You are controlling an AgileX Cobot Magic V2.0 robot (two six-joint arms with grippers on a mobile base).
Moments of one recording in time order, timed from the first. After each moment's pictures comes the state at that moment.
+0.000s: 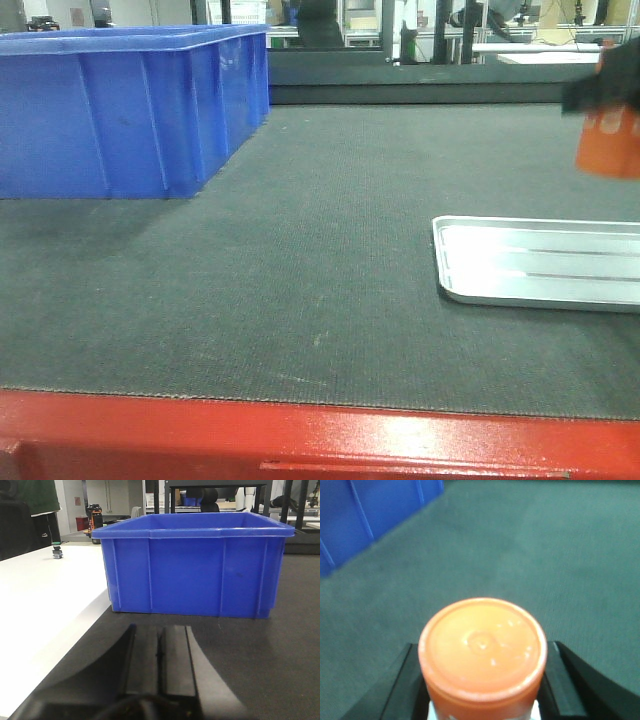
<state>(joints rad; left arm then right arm) 0.03 -0.02 0.04 -0.07 -0.02 0.09 0.10 1.22 -0.43 -0.42 -0.47 0.47</state>
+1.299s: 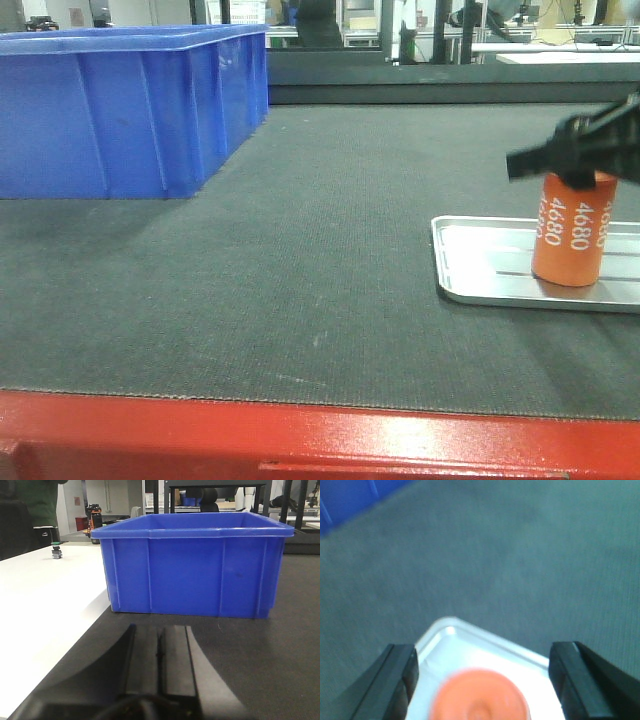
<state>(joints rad) 0.03 -0.02 0.04 -0.07 -0.02 0.09 0.10 1.42 -0.44 -0.42 -0.66 0.36</state>
